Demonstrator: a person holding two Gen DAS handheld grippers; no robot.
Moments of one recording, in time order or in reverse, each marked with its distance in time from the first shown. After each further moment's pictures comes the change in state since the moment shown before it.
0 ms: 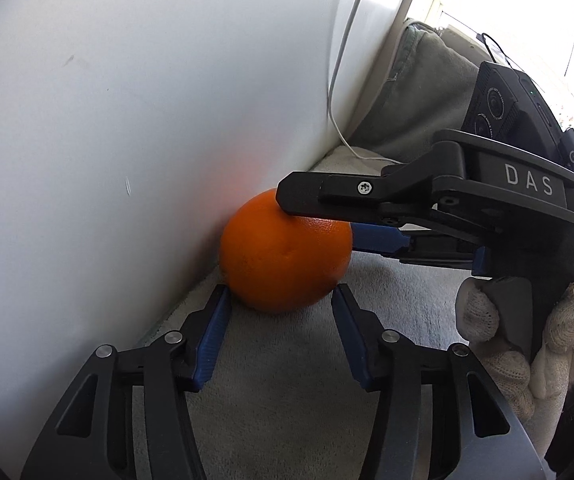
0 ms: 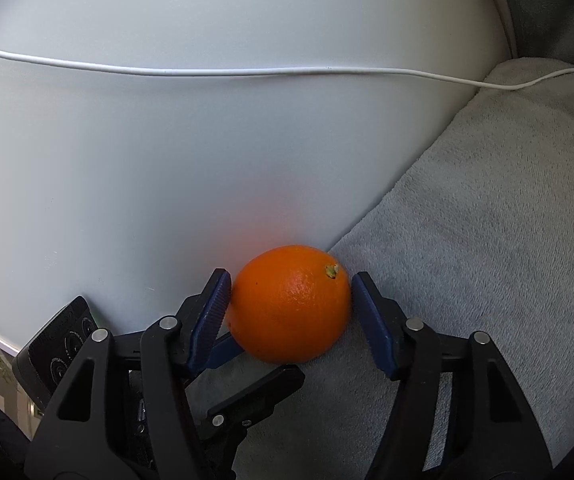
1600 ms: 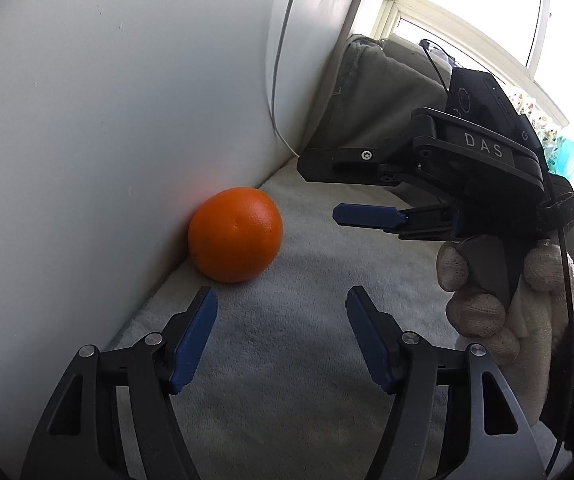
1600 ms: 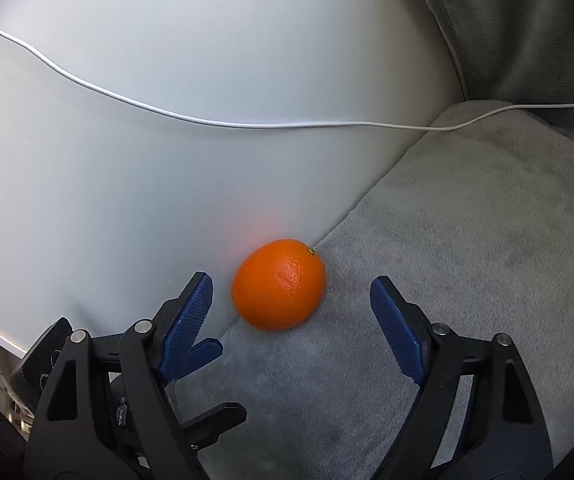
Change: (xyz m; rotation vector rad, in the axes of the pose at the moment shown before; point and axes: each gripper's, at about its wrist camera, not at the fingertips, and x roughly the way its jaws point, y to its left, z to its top) left arm -0.034 -0.022 -0.010 0.073 -0.055 -0.074; right arm -0.058 0.006 -0.006 -0.001 -0.088 -0.063
